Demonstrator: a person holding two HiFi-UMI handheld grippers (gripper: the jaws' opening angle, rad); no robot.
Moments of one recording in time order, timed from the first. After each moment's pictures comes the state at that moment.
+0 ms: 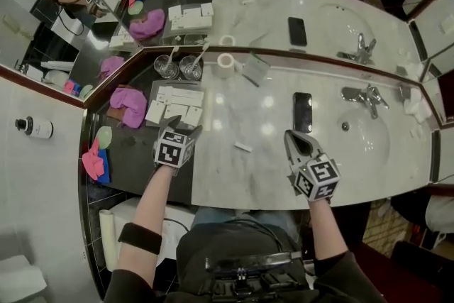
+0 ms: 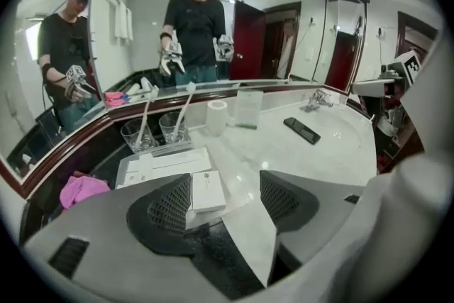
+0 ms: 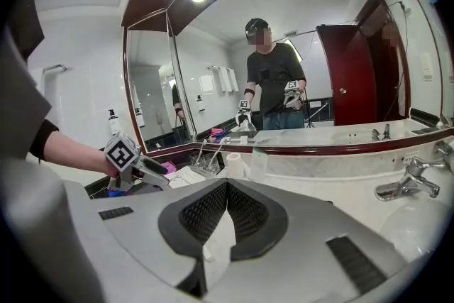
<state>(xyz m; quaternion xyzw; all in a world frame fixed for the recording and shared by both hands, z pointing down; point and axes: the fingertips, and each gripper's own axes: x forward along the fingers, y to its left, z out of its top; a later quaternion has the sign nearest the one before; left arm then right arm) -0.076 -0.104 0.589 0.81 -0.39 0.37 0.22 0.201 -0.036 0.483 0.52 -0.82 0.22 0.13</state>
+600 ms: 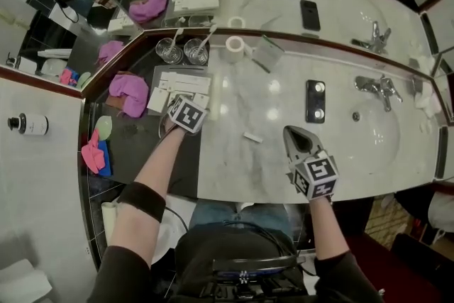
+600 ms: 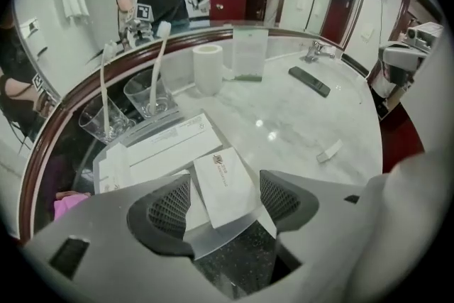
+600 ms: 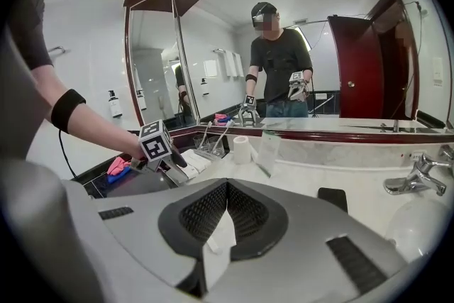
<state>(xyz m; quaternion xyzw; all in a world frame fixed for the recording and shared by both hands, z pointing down) -0.075 -0.138 0.678 0.77 -0.29 0.52 0.23 0.165 -0.034 0.526 0.50 -0.81 0.23 0.19</state>
